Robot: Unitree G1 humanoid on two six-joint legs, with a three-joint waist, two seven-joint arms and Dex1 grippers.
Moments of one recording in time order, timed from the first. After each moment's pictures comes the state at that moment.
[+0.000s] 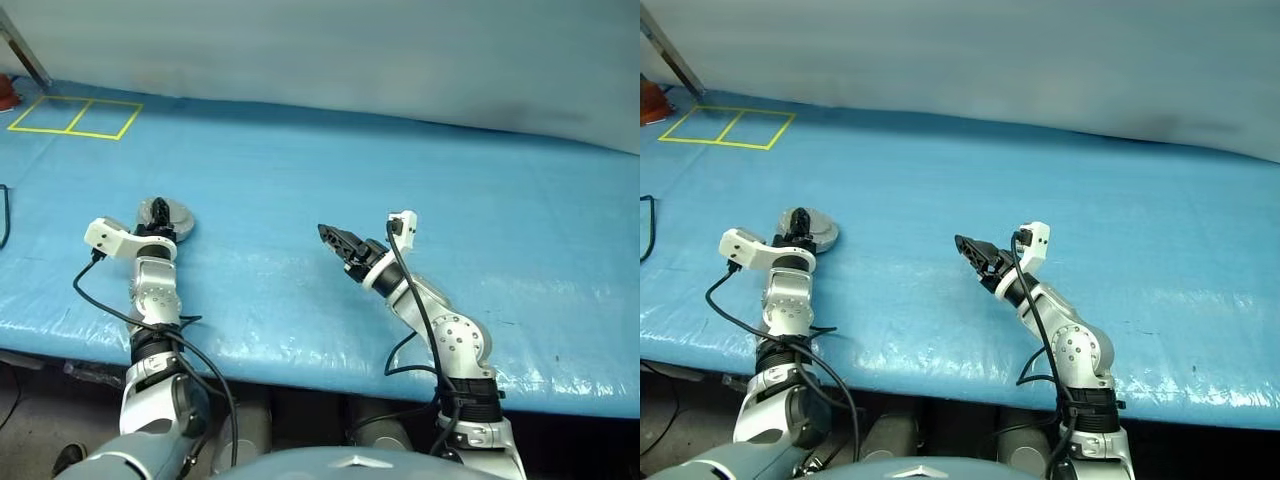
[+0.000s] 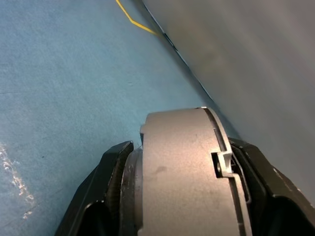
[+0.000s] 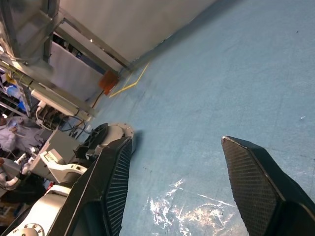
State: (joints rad) left arm -0.51 0.14 0.58 0.55 -0.70 0.05 -0.11; right arm -0.20 -0.02 -0.06 -0.19 0.83 0.72 0.24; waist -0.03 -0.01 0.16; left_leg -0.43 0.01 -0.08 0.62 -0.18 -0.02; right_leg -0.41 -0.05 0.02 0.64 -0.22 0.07
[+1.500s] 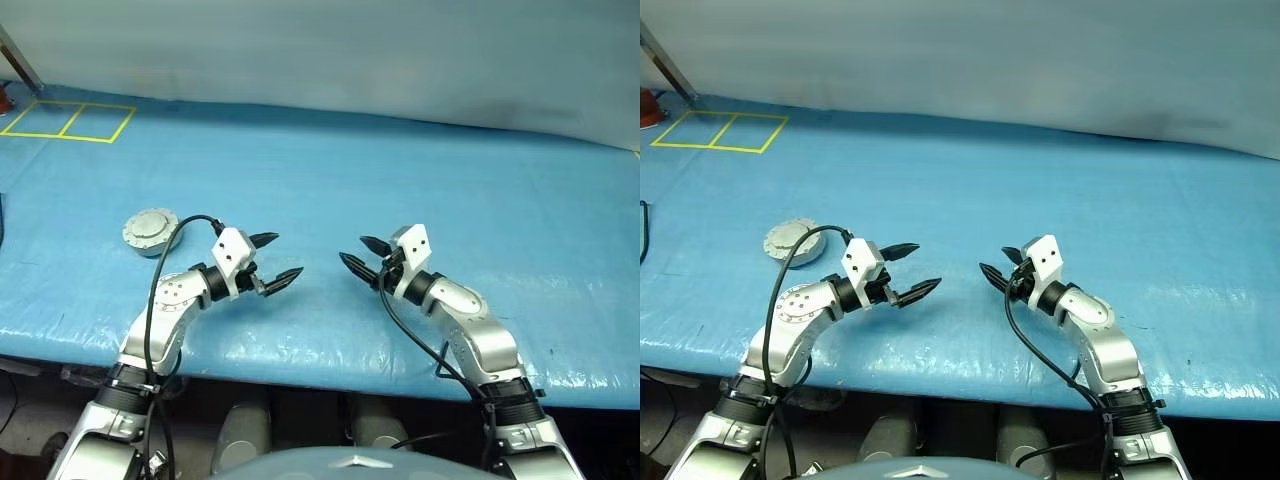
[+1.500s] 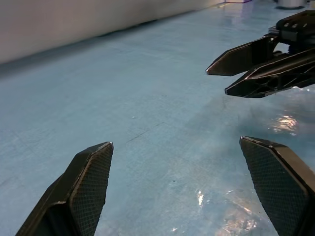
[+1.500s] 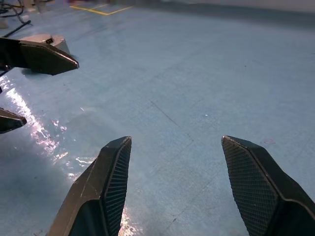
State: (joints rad) left arm -0.21 0.47 -0.16 -0.01 -0.30 0.12 -0.79; right arm -0.17 -0.33 0.09 -0.07 0.32 0.29 0.59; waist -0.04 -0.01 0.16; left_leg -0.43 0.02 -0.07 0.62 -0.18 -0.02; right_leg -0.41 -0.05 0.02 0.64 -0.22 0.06
